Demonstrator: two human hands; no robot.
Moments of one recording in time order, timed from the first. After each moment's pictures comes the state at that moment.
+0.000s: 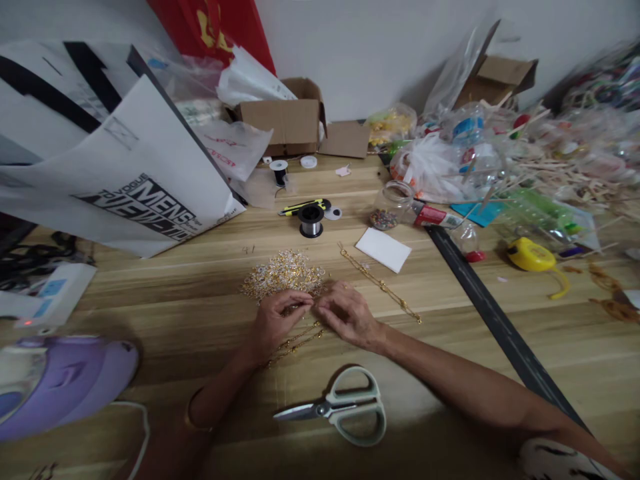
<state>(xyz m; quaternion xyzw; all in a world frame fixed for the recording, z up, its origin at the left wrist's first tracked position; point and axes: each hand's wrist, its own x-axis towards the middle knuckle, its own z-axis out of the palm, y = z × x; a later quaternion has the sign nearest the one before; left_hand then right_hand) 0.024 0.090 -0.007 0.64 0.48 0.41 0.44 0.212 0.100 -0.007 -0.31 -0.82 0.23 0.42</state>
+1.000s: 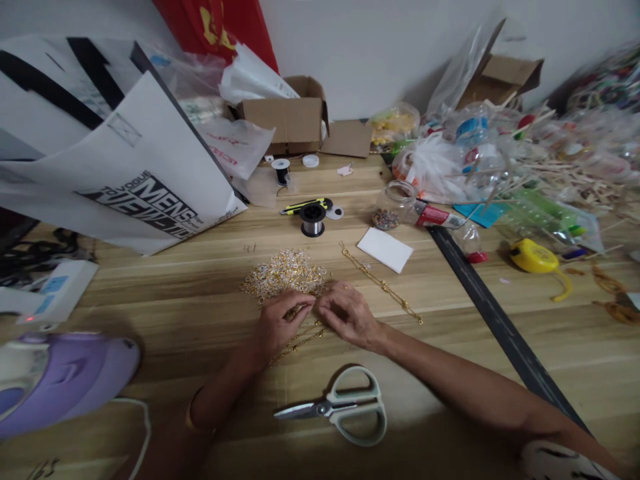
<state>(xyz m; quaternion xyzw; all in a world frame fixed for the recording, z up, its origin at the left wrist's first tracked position) 0.027 0.088 -0.001 0.77 0.42 0.43 0.21 0.211 0.101 -0.007 -0.31 -0.83 0.23 0.41</state>
